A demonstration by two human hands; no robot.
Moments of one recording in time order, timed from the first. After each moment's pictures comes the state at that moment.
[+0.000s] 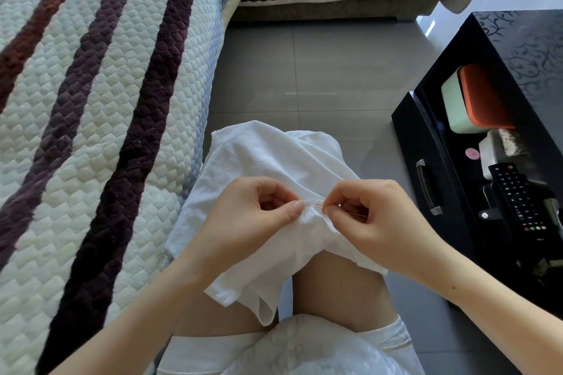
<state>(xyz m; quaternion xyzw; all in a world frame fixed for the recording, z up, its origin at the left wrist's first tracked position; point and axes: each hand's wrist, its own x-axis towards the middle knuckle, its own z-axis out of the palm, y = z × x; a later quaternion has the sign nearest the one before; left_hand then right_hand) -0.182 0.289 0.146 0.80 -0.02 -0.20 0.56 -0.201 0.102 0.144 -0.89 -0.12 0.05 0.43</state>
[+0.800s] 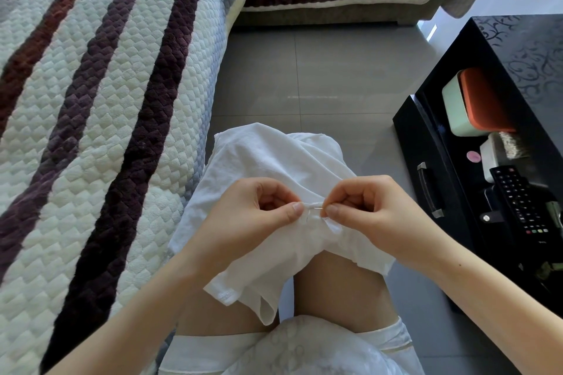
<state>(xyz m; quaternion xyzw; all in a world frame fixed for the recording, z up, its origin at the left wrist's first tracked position) -0.183 0.292 0.148 0.77 -0.01 -0.24 0.59 -0.196 0.098 0.147 -0.80 -0.06 0.17 0.58</state>
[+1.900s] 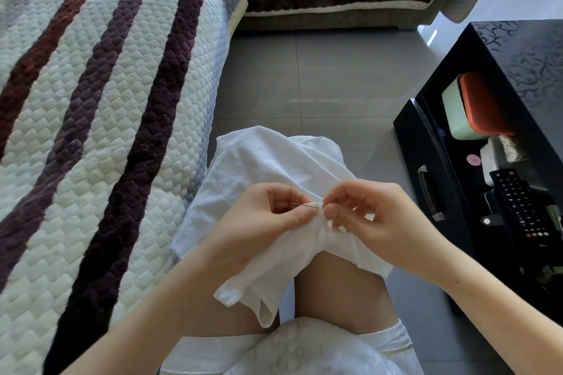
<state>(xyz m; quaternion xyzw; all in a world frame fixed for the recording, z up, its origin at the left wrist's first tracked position) -0.185 0.281 0.142 0.67 -0.01 -0.29 0.68 -0.201 0.093 0.138 -0.85 -0.13 0.07 0.50</state>
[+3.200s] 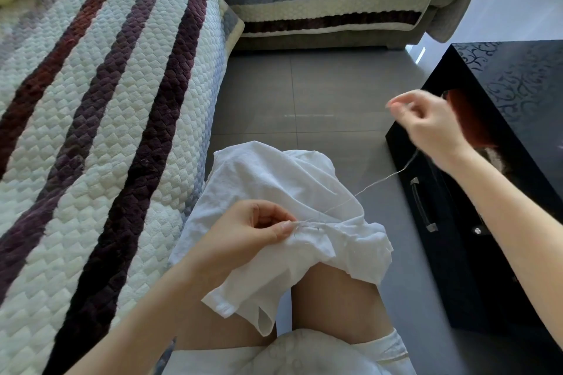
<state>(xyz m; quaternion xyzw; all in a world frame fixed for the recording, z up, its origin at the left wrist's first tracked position) -0.186 0.298 0.144 0.72 -0.02 -0.30 0.63 -0.080 -0.002 0.135 -0.91 0.06 -0.11 0.39</state>
